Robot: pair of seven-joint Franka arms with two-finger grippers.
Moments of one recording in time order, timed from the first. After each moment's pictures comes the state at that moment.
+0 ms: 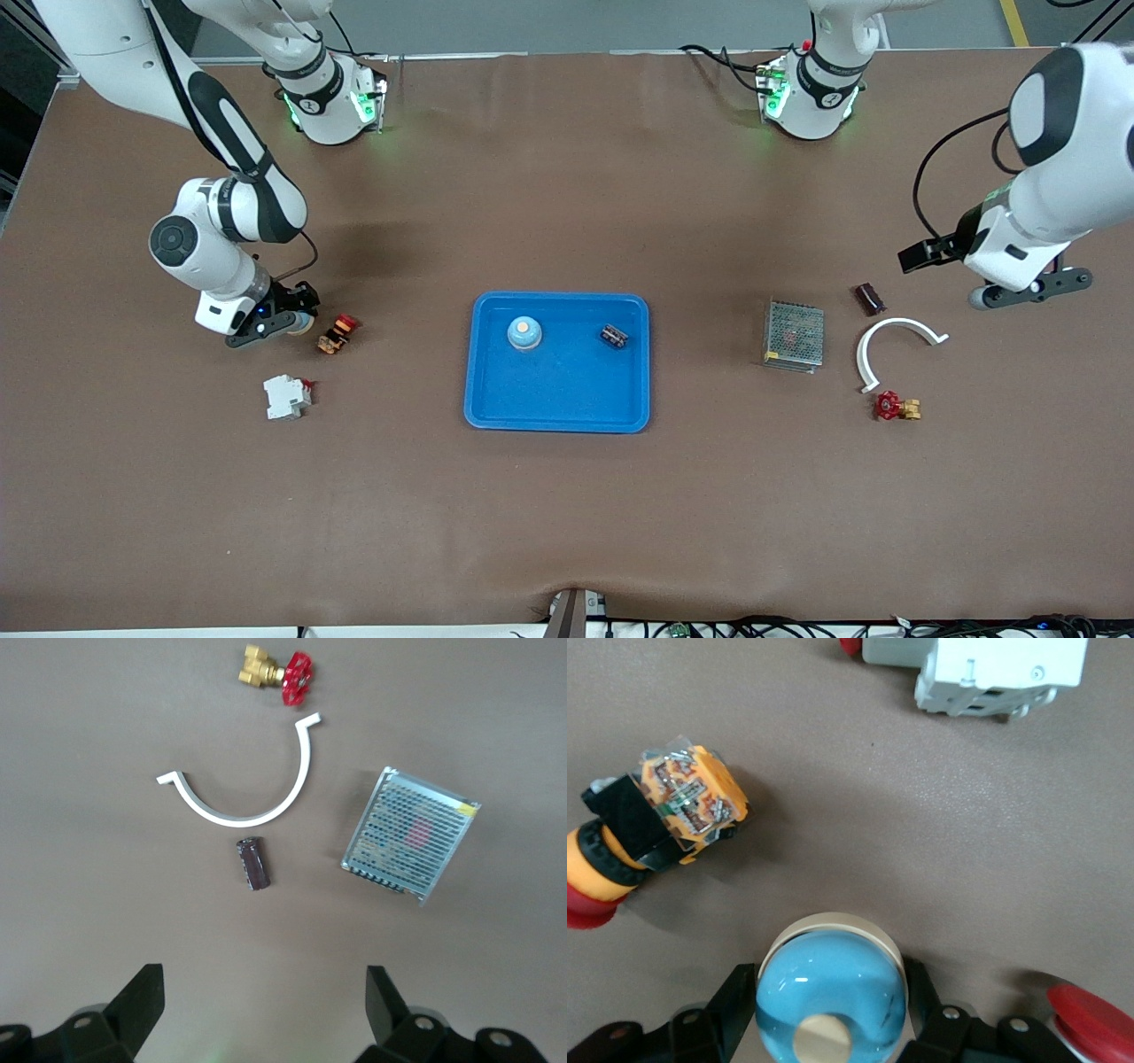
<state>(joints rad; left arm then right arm) 0.12 -0.02 -0.14 -2.05 0.05 1.87 -0.24 -0.06 0.33 0.02 -2.43 -0.01 2.74 -0.44</state>
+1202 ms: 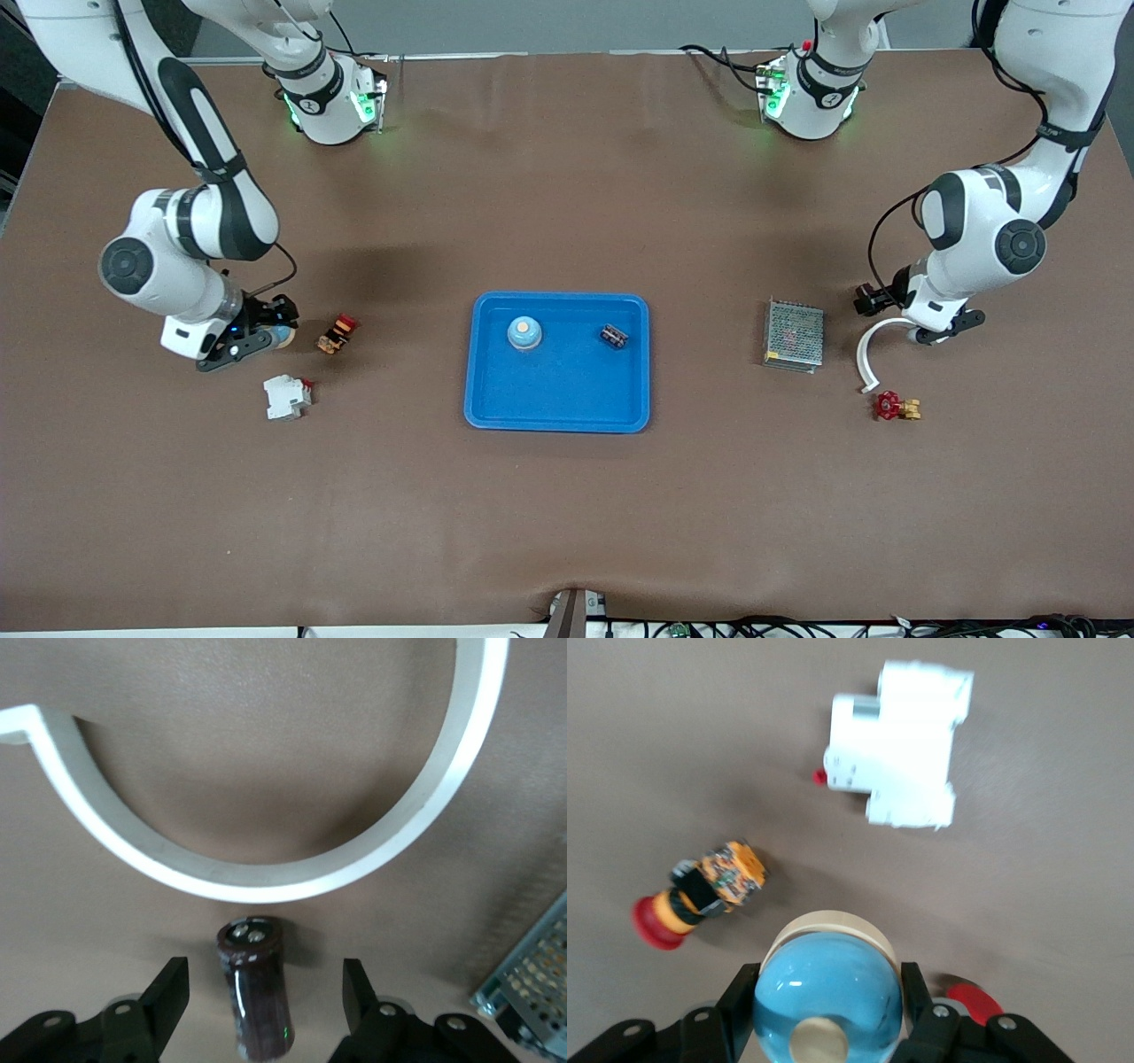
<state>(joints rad) 0.26 0.32 -0.14 -2.35 0.05 2.51 -0.24 -0.05 0.29 0.02 -2.13 0.00 2.30 -0.41</state>
